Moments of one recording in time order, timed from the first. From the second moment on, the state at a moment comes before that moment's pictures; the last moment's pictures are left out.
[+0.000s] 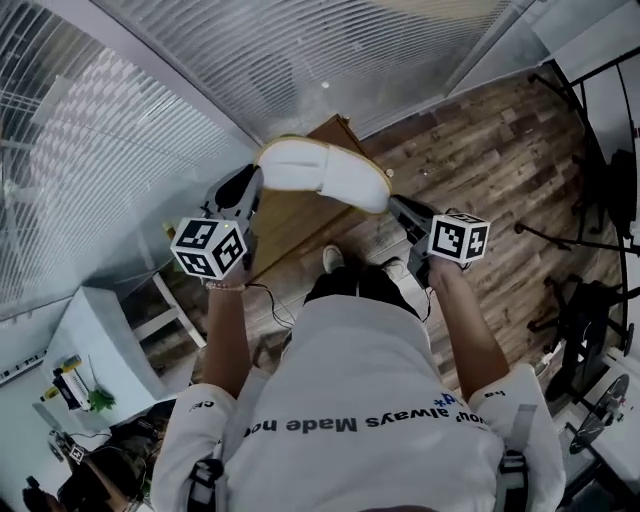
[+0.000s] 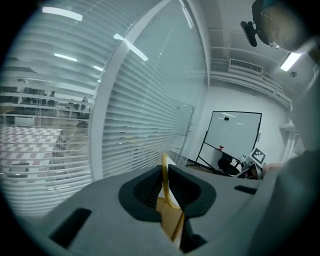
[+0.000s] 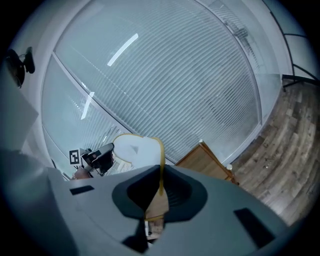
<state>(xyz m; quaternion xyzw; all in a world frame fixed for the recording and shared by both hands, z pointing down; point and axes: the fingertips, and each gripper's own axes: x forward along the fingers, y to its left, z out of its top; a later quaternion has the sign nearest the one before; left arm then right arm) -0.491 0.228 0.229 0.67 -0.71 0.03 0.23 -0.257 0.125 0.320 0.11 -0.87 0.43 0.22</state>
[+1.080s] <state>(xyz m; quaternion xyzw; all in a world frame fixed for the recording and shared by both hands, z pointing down) -0.193 0.047 0.223 0.82 -0.52 0.10 0.21 0.055 0.061 0.318 0.31 -0.82 0.46 0.10</state>
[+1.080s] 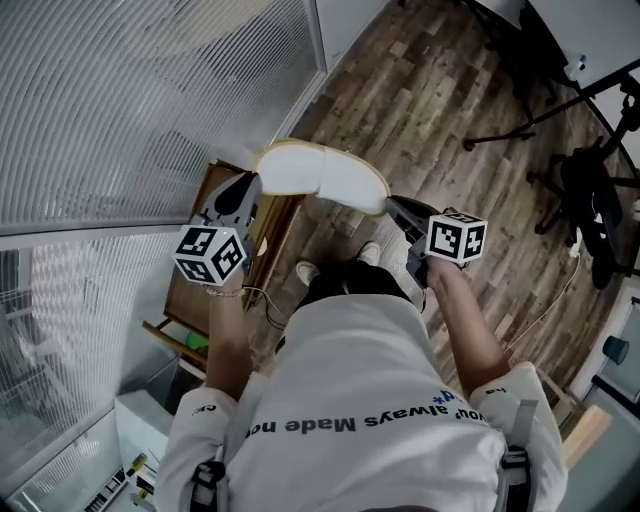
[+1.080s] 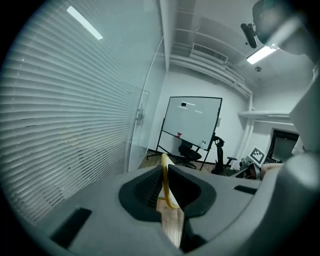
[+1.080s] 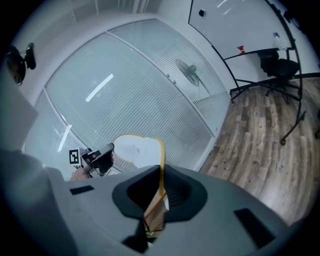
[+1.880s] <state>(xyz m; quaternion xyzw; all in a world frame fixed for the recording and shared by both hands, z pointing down) -0.103 -0.021 0.243 0.86 -0.43 0.13 0.22 0.137 0.037 0.326 0.39 -0.78 0.48 0.07</state>
